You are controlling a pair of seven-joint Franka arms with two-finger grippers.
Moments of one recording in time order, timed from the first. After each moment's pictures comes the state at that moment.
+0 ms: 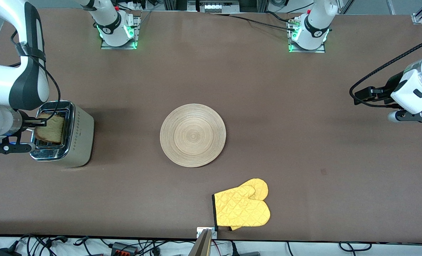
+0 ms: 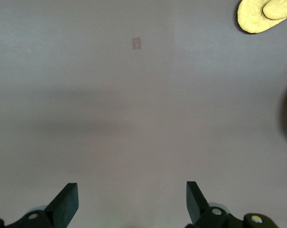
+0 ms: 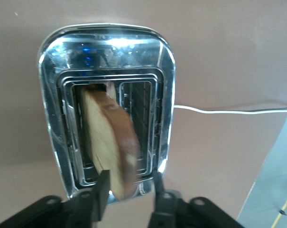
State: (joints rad) left arm -0.04 0.17 0.00 -1.47 -0.02 1.48 -0.08; right arm 0.24 0.45 -0.34 -1.43 -0.18 1.60 -0.10
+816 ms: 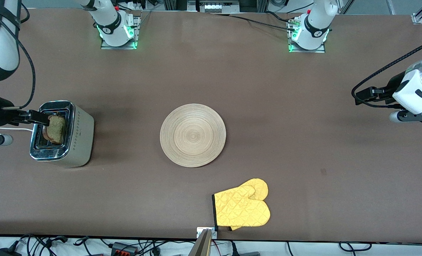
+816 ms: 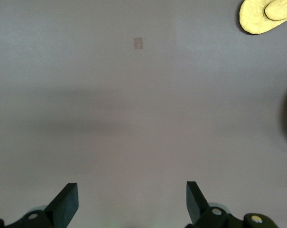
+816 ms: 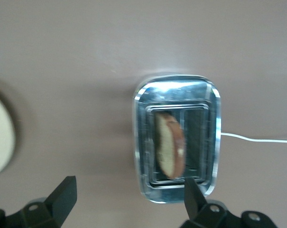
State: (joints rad) left arm -0.04 0.17 0.00 -1.47 -0.02 1.48 -0.08; right arm 0.25 0.37 -0.35 -1.31 0.11 1.57 -0.10
